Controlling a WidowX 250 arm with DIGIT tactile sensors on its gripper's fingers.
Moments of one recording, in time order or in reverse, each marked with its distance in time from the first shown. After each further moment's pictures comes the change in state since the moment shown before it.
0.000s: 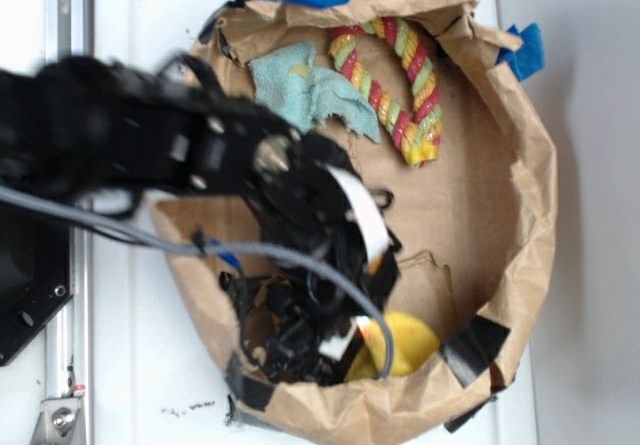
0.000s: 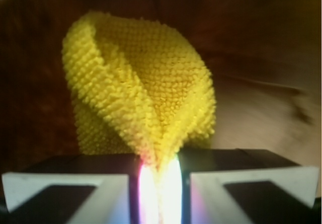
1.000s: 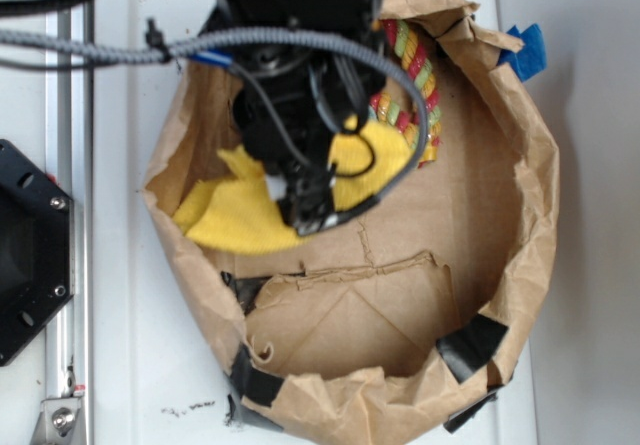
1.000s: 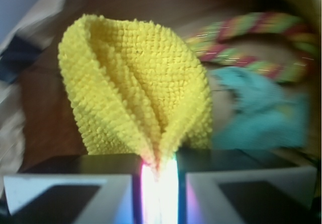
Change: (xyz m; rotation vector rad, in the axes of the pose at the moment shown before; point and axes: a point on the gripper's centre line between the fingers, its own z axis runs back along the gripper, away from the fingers) arm -0.001 0.029 0.105 0.301 0.274 0.667
